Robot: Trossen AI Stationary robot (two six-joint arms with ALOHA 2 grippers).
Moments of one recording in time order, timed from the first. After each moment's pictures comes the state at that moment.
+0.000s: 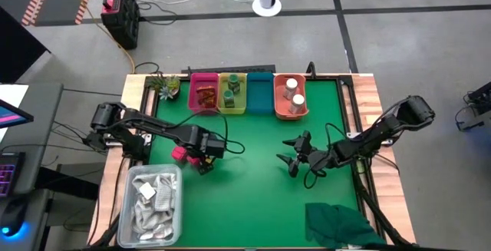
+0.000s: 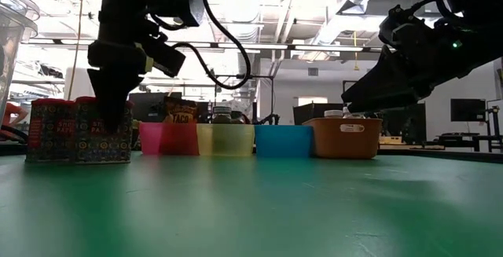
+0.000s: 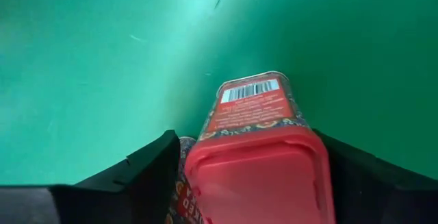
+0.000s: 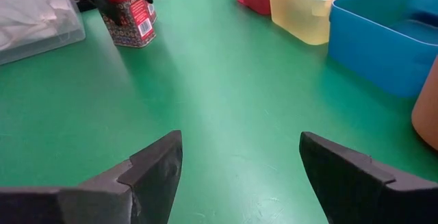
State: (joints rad) left arm -0.11 1.64 1.11 -1.06 -0.10 -0.61; right arm 0.38 1.35 0.34 0.49 0.70 0.49
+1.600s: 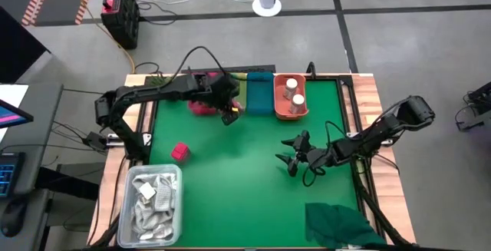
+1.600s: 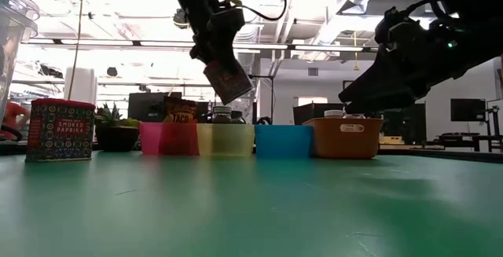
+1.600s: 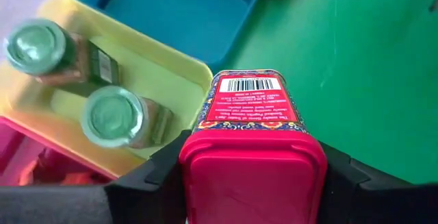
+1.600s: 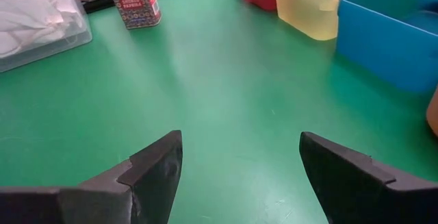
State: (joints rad) left arm 0.34 1.64 1.46 -0.78 -0.06 -0.10; right arm 0.34 1.35 0.34 0.51 0.65 0.50
